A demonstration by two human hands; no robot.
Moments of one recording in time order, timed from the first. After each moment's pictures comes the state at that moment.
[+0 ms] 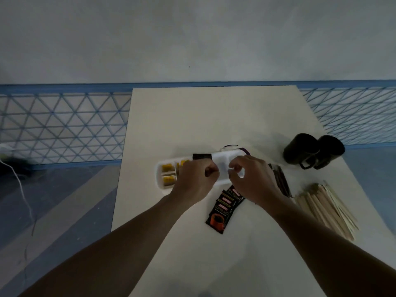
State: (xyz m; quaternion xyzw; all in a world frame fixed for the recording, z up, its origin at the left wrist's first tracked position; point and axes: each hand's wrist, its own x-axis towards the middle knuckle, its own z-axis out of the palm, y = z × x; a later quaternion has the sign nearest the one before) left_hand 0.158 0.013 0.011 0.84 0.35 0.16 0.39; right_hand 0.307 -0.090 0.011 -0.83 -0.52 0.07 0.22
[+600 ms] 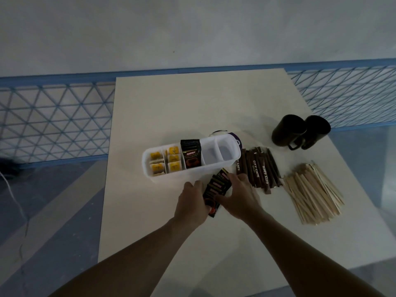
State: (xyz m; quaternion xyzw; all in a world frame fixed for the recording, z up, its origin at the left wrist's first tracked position) left_hand 0.141 -0.062 -0.054 0.83 0.43 -0.04 0.36; right_hand 0.270 -0.146 -0.052 -0.89 -0.36 0.24 0.15
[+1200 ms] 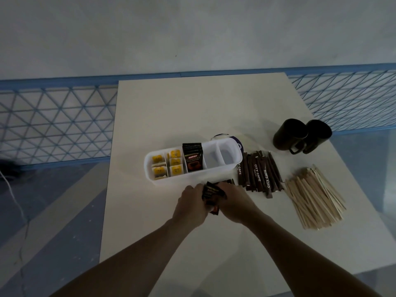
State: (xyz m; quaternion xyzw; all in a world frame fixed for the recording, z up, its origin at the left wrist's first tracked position) left_hand 0.138 -0.052 -0.048 0.83 0.41 -0.03 0.39; right_hand 0.260 -0.134 -0.044 -0.82 -0.42 0.34 0.20
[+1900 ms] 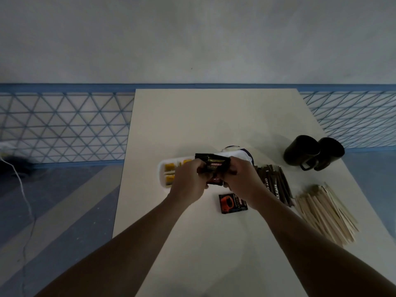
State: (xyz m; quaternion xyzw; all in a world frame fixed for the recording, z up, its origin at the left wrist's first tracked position) left_hand 0.143 0.012 0.012 0.75 0.43 0.15 0.48; right_hand 0.280 -0.073 0.010 -0.79 -0.36 0.33 0.37
